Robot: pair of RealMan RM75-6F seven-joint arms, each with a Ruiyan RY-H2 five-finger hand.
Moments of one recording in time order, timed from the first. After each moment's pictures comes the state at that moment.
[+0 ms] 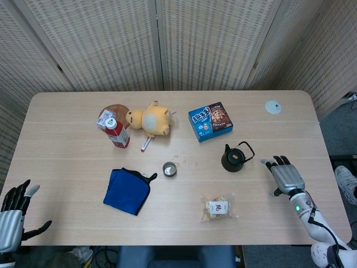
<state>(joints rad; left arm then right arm) 0.05 -1.22 0.01 -1.59 1.59 1.62 -0.01 0.54 -1.16 -0.04 -1.66 -0.96 0.91 -0.34</state>
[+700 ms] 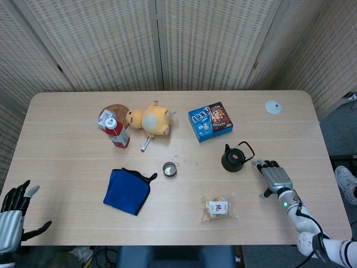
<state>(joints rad) 0.05 -1.22 0.01 -1.58 1.58 1.62 -0.02 0.61 -1.25 -0.01 -1.60 -0.80 0.81 -0.38</state>
